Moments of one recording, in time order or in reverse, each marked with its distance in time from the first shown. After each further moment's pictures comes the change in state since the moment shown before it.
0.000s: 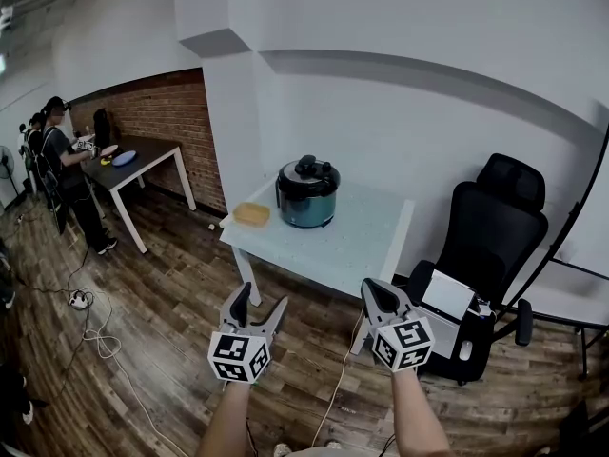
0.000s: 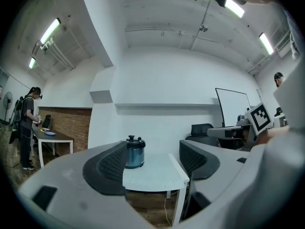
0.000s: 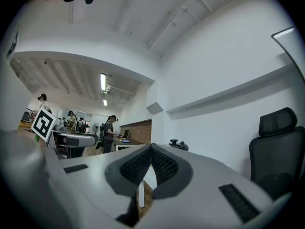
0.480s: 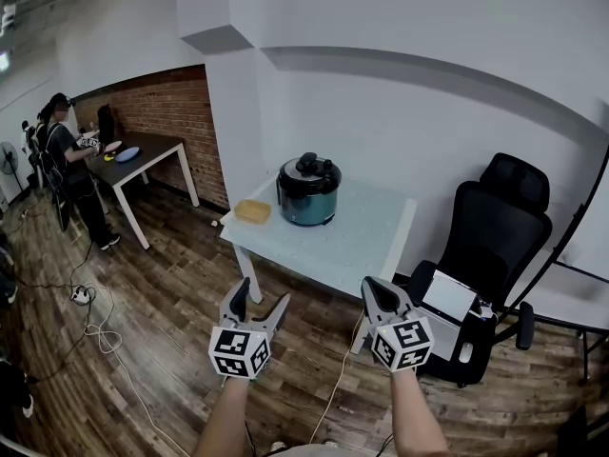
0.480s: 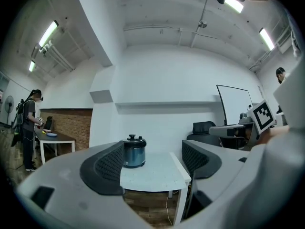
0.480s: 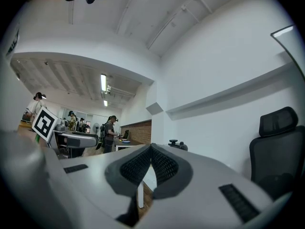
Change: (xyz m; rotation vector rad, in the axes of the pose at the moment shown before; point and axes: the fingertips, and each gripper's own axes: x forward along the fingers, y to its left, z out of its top) left arm 0.013 -0.007 -0.003 0.018 0.018 0.021; right arm 0.000 -0.012 -0.002 0.000 -0.008 0.010
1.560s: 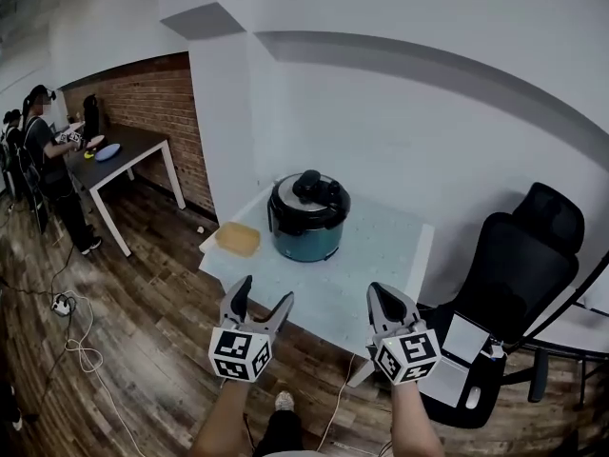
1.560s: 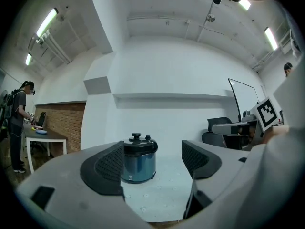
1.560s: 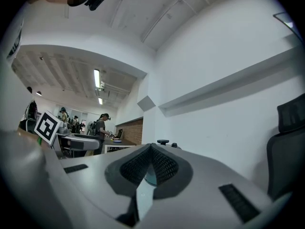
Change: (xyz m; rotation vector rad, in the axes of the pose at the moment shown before) left arm 0.207 0.098 -0.036 -0.013 0.007 -0.022; right arm 0.184 -0.105 -0.033 -0.003 0.000 -0.034
